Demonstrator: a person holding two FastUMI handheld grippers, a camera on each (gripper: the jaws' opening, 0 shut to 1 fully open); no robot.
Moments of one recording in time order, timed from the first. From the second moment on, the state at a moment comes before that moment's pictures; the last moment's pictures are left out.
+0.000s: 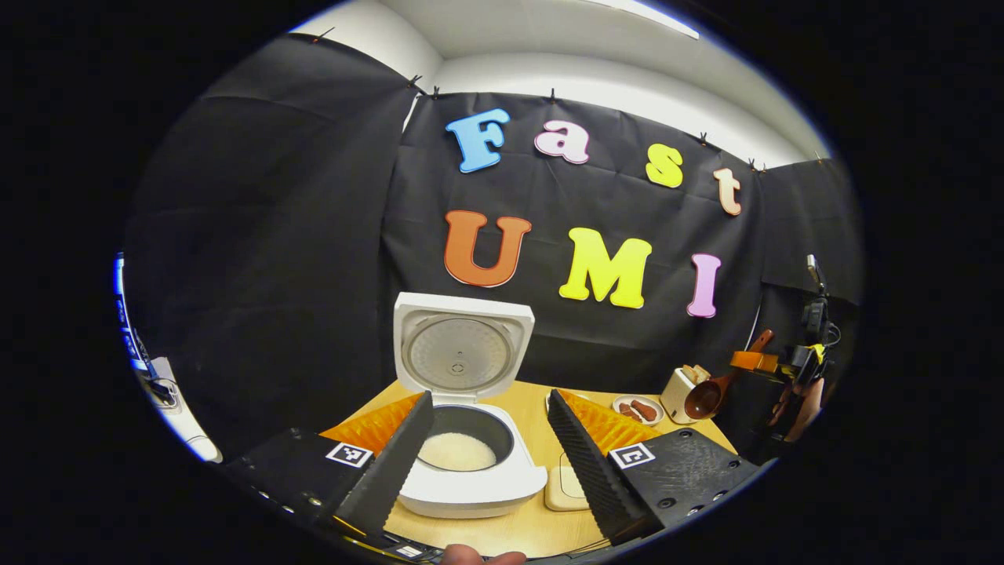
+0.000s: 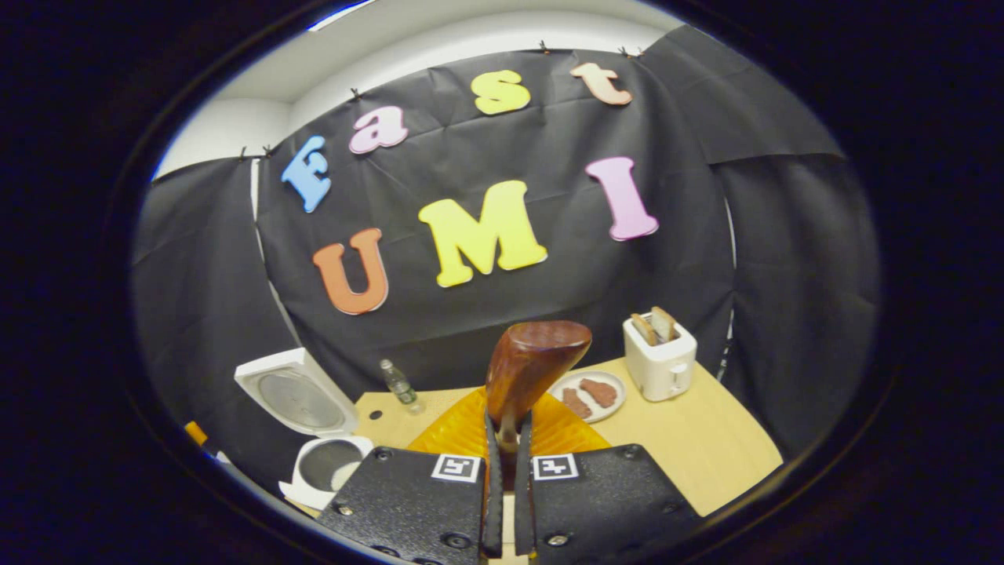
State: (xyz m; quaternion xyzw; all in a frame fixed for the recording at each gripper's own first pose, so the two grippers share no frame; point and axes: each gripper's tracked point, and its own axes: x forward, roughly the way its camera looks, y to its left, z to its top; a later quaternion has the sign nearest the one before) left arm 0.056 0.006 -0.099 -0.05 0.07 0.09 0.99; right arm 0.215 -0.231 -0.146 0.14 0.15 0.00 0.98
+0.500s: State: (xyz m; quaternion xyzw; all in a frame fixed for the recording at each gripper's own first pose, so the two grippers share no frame) left arm 0.076 -0.027 -0.108 -0.04 0.10 0.09 0.99; right arm 0.238 -0.290 -0.272 0.16 0.22 -0.04 0.96
